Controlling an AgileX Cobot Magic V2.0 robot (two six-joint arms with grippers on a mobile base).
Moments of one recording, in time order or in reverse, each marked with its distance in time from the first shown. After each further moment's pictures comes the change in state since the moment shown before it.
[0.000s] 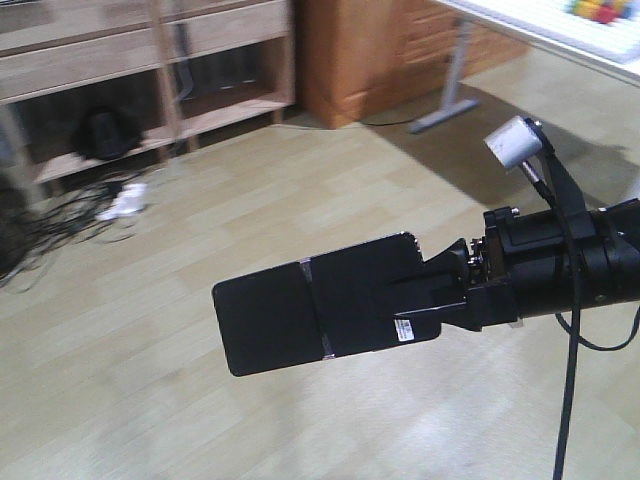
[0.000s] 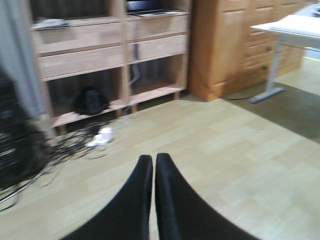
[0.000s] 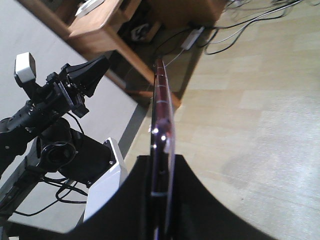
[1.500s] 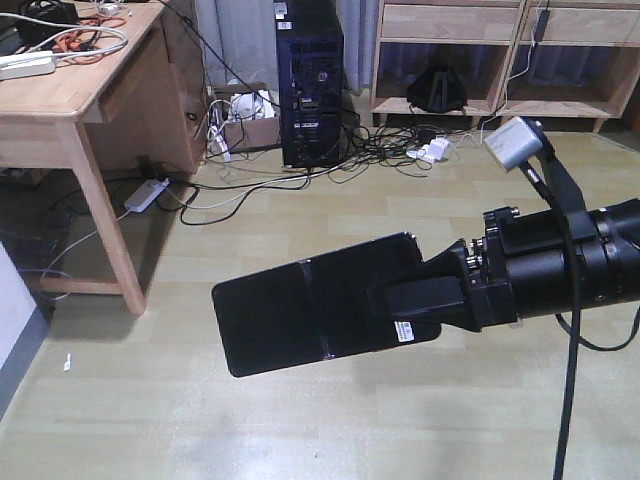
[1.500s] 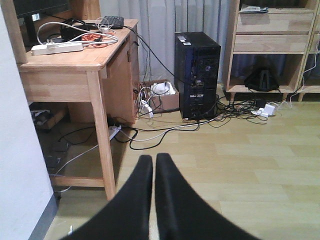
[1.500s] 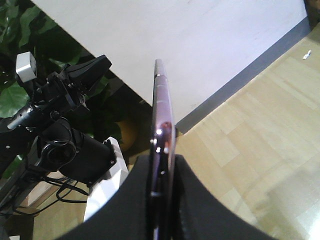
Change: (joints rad) left arm 0.000 0.000 0.000 0.000 0.000 0.000; right arm 0.000 0.000 0.000 0.000 0.002 0.000
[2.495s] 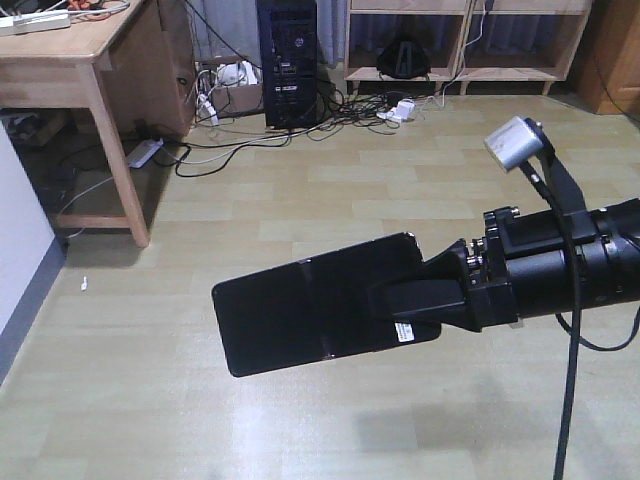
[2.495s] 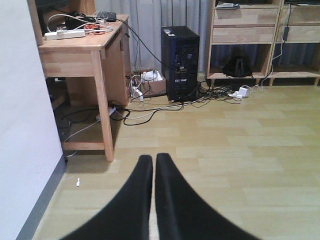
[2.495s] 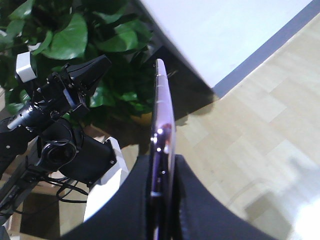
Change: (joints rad) left arm 0.000 0.000 0.000 0.000 0.000 0.000; right arm 0.000 0.000 0.000 0.000 0.001 0.000
